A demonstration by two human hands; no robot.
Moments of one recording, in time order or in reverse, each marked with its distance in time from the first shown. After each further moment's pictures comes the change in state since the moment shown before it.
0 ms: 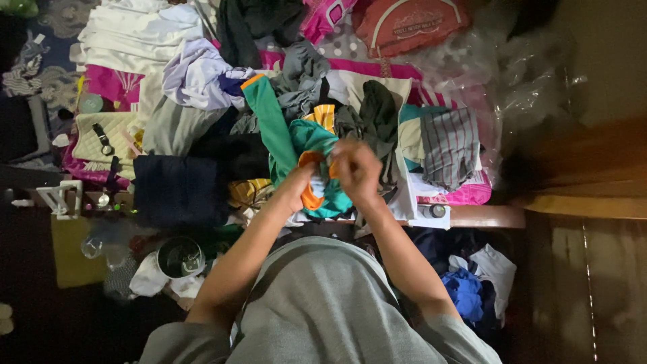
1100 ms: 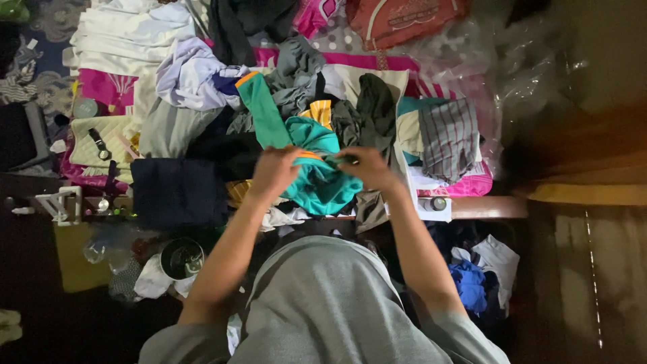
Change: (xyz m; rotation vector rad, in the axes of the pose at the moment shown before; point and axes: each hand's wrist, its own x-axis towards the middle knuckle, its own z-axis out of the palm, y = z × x) left_hand -0.062 0.078 0.029 1.895 0.158 0.931; right_hand -0.007 0.071 -0.038 0.066 -0.741 0.682
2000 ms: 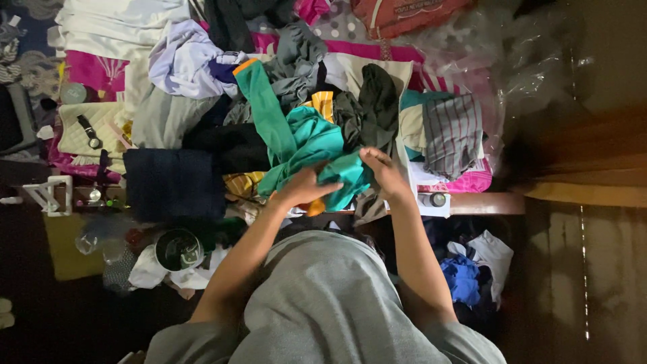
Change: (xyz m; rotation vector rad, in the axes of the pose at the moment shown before) left_hand -0.009 0.013 0.080 -0.633 -0.361 -0.262; right_hand -0.018 0.042 0.012 0.748 0.392 0.361
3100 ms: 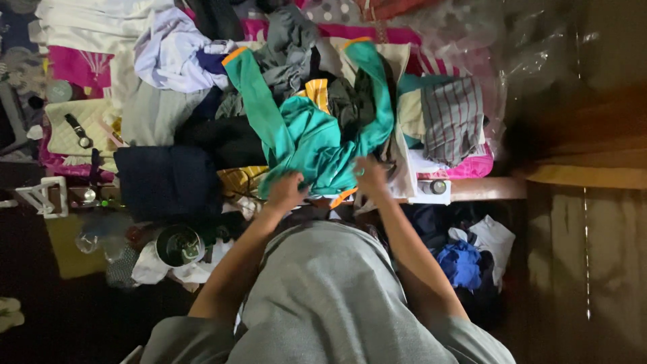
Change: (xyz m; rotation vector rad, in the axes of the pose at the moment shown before) left_hand -0.033 -0.161 0.060 0.493 0.292 0.026; right_hand 0.091 0.204 -0.080 -0.933 0.035 -0.212
